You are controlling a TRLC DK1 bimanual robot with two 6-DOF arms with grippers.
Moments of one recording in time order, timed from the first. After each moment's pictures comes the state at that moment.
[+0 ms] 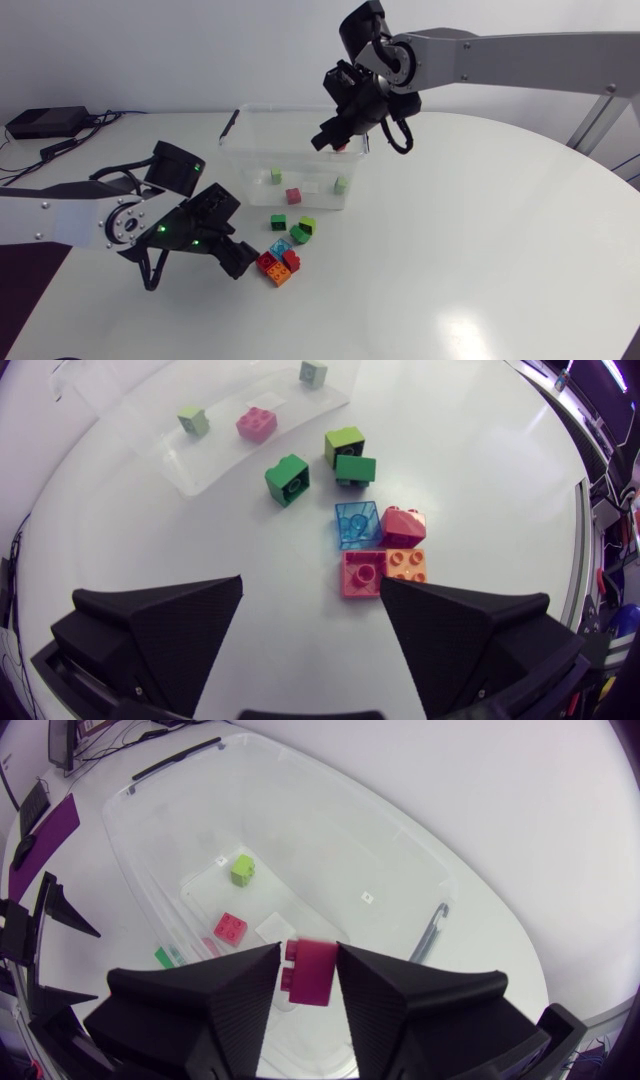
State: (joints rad) left arm -0.38 1.55 0.72 -0.20 0.19 0.35; right arm 0.51 1.99 1.68 -0.55 0.04 -0.21
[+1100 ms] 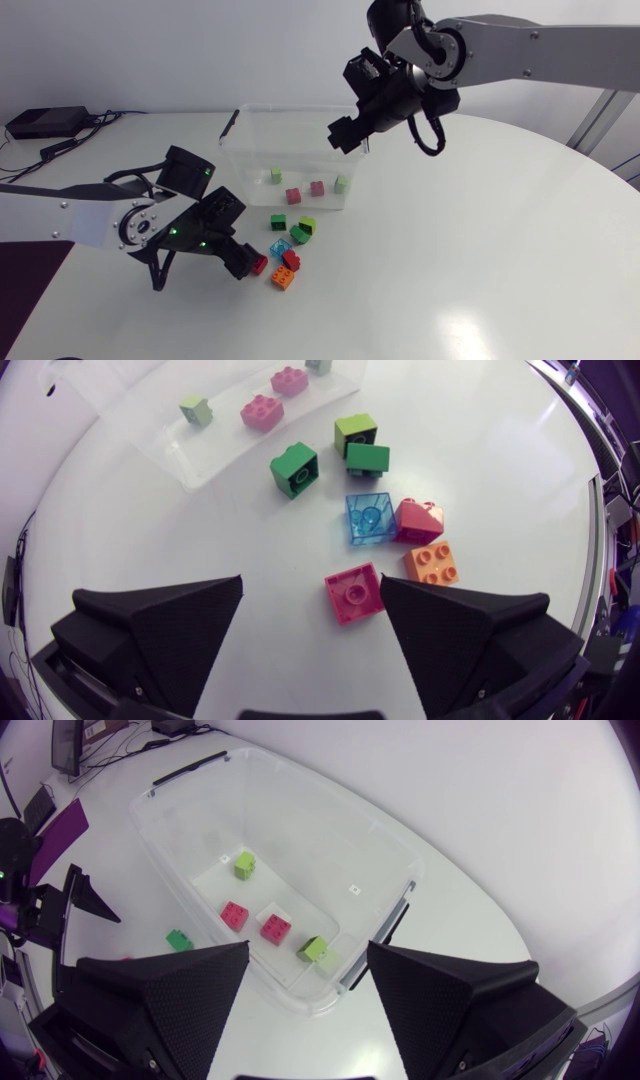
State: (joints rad) left arm -0.40 1.59 0.73 -0.18 0.13 0.34; right arm 0.50 1.80 1.52 -0.54 0.04 -0.21
